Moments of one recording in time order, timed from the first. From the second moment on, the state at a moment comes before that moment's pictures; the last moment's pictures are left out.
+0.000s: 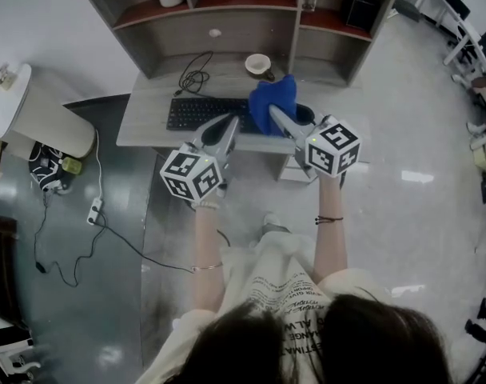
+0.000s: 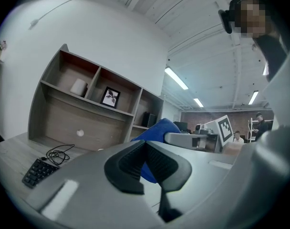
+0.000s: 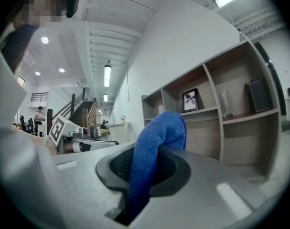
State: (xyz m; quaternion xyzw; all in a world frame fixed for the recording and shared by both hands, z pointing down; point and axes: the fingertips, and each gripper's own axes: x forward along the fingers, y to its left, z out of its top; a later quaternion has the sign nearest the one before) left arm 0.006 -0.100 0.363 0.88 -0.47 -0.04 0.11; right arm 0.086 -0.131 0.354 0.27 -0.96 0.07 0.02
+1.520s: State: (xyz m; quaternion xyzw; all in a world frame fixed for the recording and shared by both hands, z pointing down) left arm 0.061 -0.206 0.447 0.88 -0.43 0.01 0.22; right arm 0.145 -0.242 0.451 0.31 -0.93 0.17 0.08
